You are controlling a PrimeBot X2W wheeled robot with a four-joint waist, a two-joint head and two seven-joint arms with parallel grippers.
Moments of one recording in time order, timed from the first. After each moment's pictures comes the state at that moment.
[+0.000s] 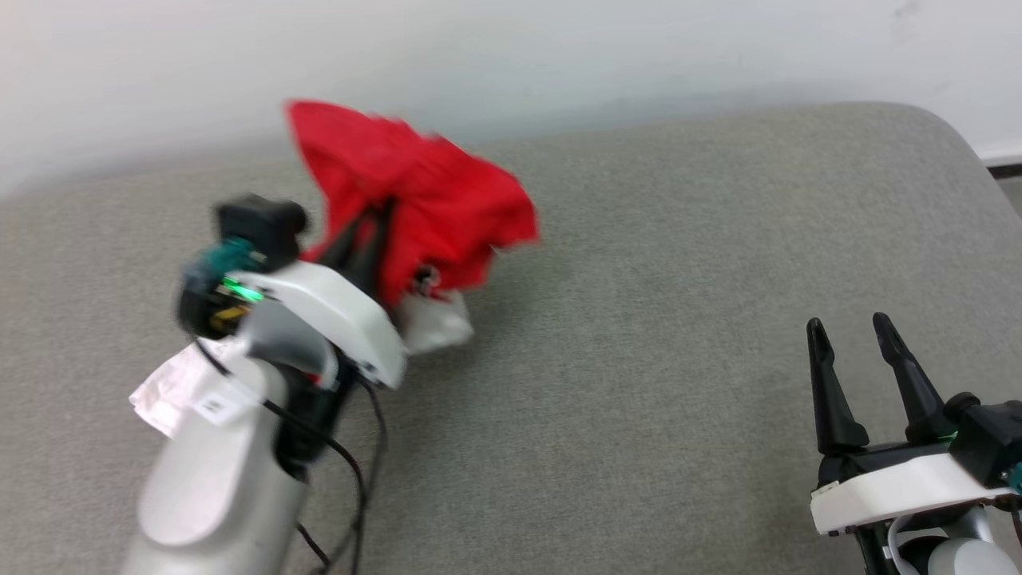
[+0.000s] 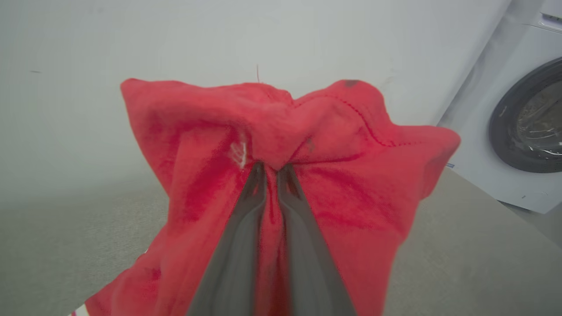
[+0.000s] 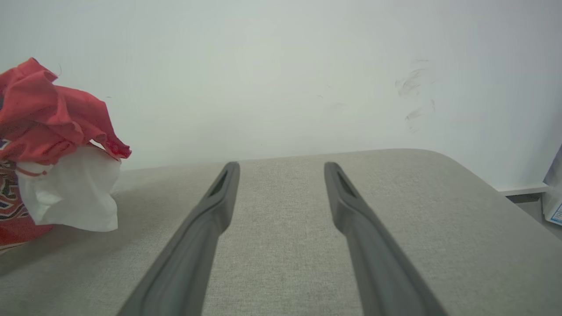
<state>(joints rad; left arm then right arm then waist) -0.52 0.27 -0.29 0.20 -0.51 -0.04 0.10 -0.03 -0.05 -0.04 -0.06 0.18 0.13 -0.12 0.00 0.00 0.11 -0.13</state>
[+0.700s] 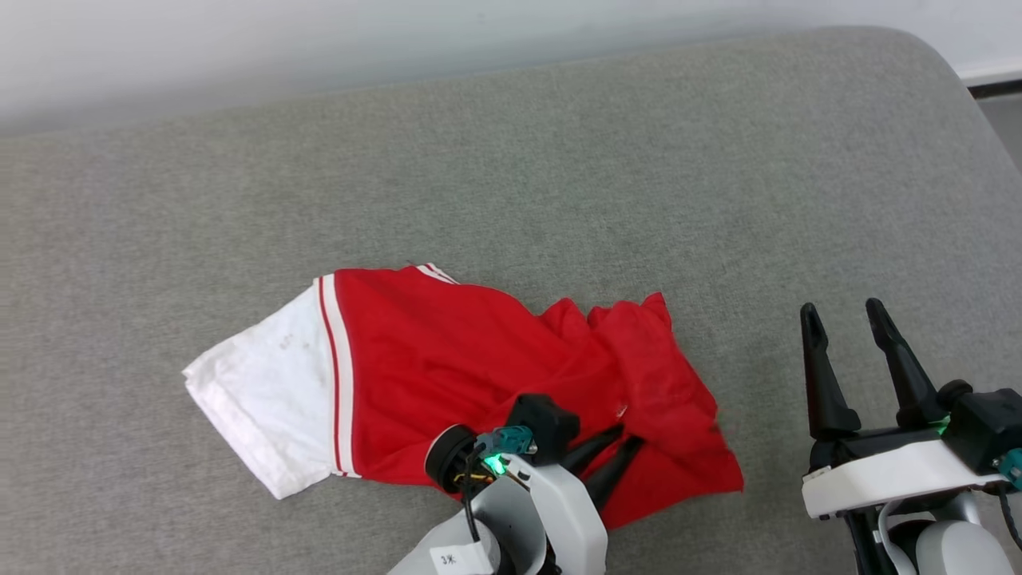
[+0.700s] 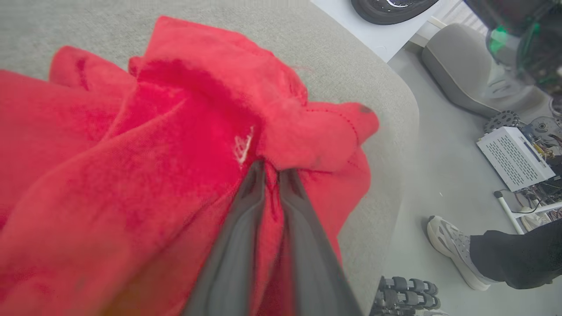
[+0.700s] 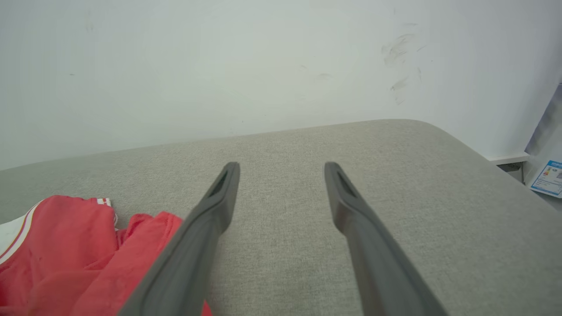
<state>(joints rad) -0.35 0.08 -0.73 0.31 -0.50 -0.12 0.09 -0.08 -0.05 -0.03 -0.01 0.20 0.13 -0.17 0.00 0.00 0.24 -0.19</state>
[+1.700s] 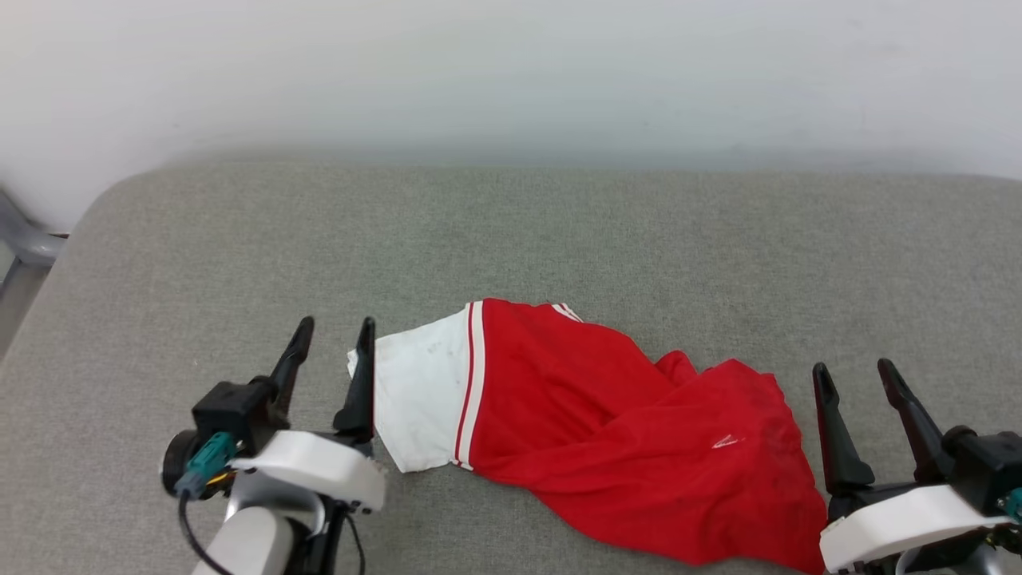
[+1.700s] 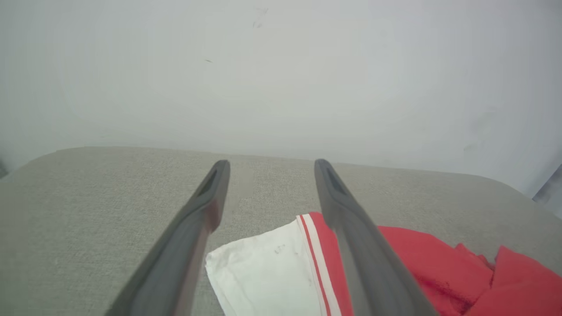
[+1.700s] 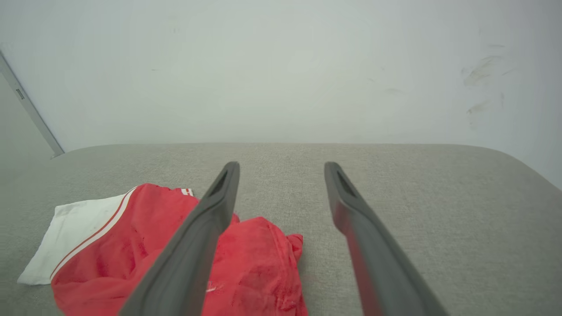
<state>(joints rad) -0.21 0.23 -0.29 0.20 -0.46 0.07 -0.26 0.04 -0.05 -0.07 -0.07 0.15 0.13 -0.07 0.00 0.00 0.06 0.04</state>
